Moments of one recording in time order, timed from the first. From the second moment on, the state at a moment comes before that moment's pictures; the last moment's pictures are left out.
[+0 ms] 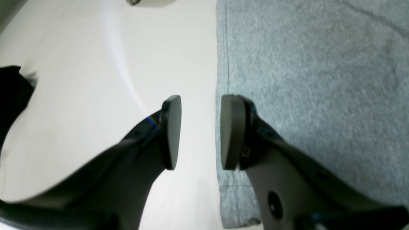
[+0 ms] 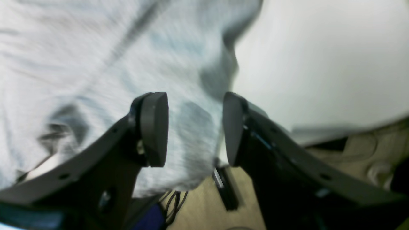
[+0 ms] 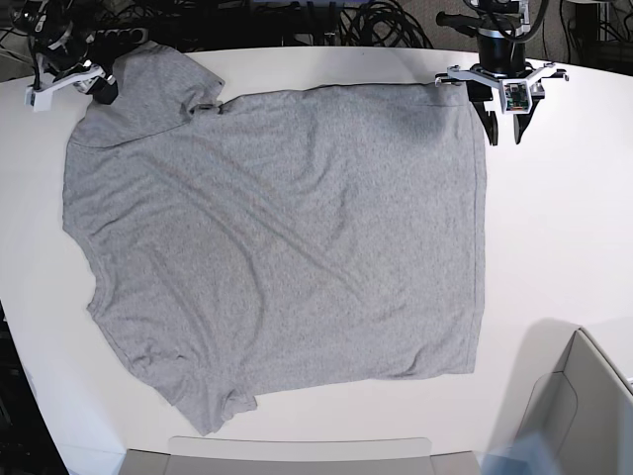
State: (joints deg) left arm 47.4 -4.3 -10.3 116.1 1.8 6.2 6.3; right arm -34.2 11.8 41.7 97.4 50.7 17.6 -51.4
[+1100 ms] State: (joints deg) left arm 47.5 -4.3 -9.1 116.0 1.8 6.2 6.3; right arm -32.0 10.3 42.3 93.8 51.2 18.2 -48.3
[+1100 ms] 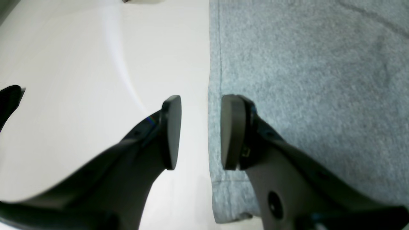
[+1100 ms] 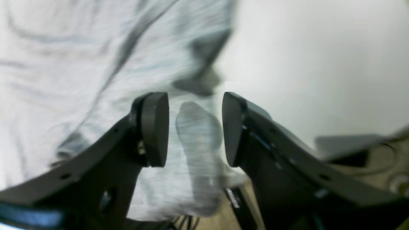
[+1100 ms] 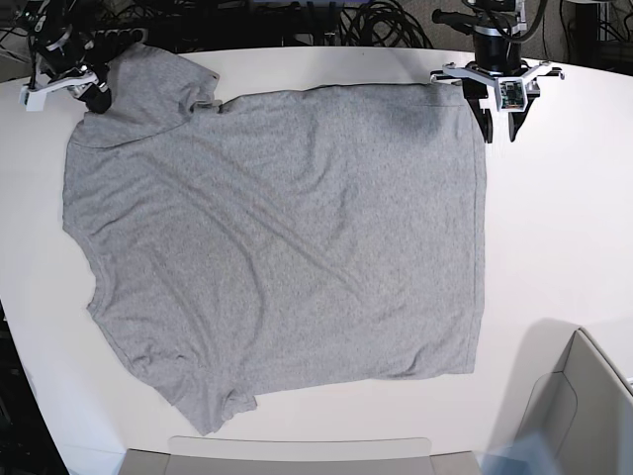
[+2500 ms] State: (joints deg) left arm 42.9 -10.9 -19.9 98.6 -53.7 -7.1 32.0; right arm -33.5 10.6 40.9 93.9 52.7 19.5 -48.5
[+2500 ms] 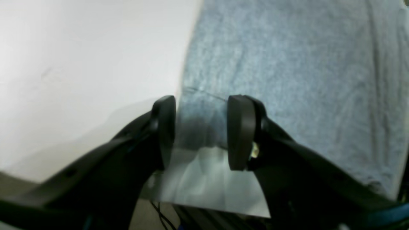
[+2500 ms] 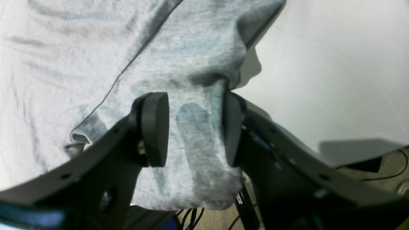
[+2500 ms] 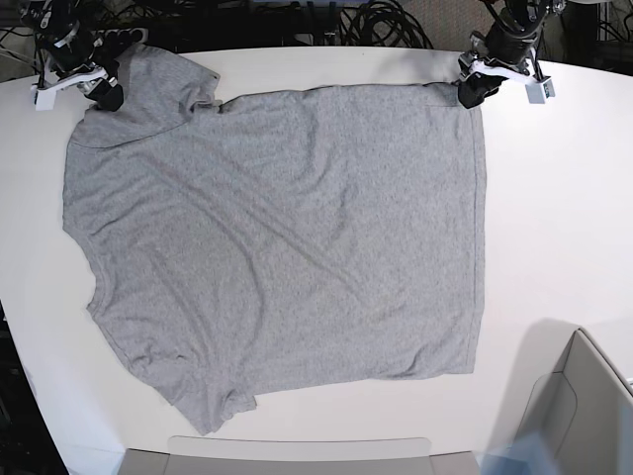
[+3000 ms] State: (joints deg) left arm 40.4 -8.3 -22.9 95.6 -54.3 -16.4 37.8; right arm -34.2 10.4 40.6 96.3 51.2 19.0 -49.3
